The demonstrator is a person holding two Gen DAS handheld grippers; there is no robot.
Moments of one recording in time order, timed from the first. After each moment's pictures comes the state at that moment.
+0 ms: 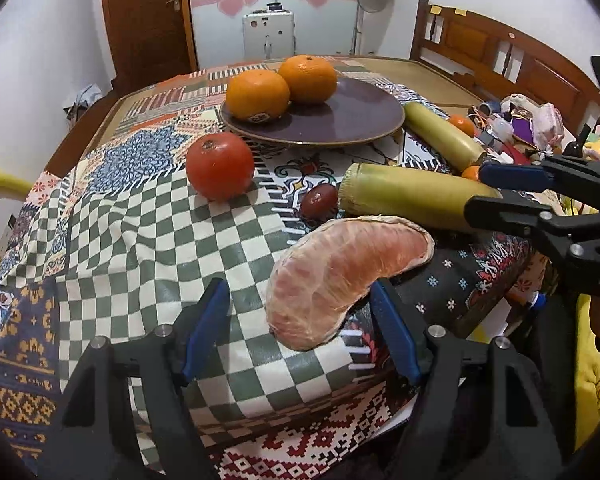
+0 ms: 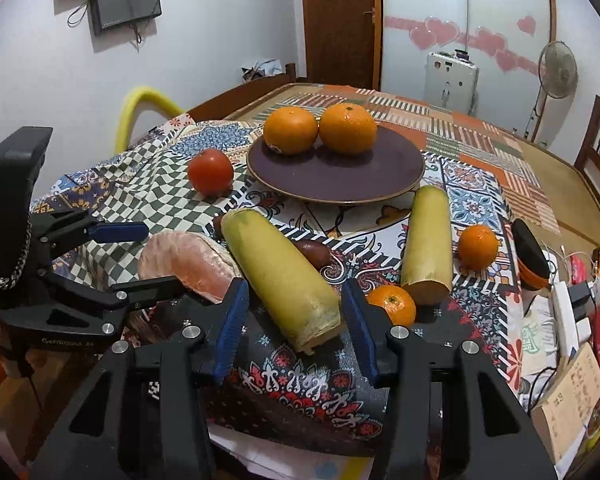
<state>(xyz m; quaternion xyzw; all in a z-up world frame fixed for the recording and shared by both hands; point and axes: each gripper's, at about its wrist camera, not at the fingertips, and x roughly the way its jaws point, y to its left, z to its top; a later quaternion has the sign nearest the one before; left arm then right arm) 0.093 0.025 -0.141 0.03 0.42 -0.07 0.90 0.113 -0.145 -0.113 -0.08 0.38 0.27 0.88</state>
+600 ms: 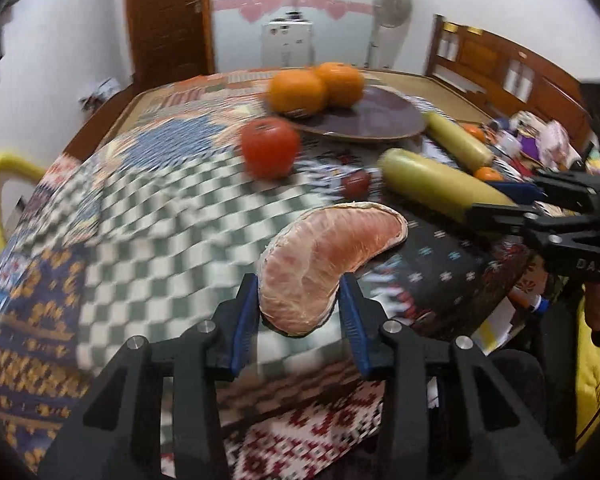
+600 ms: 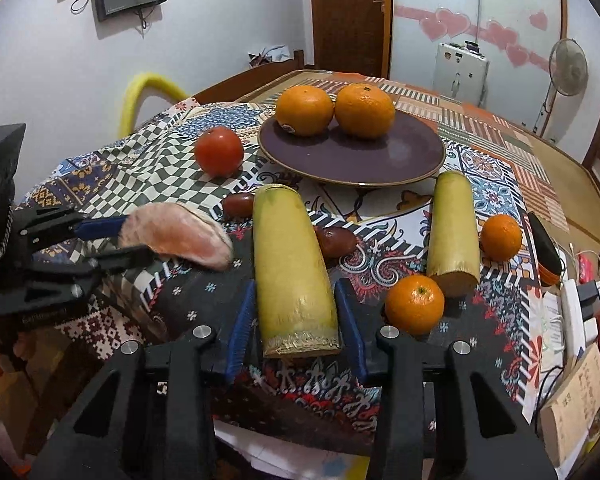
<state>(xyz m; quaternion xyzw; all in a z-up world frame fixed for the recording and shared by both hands) 0.061 0.063 -0.142 -0.01 0.41 -0.04 0.91 0.103 -0.136 -0.123 -0.10 0.39 0.28 0.87</state>
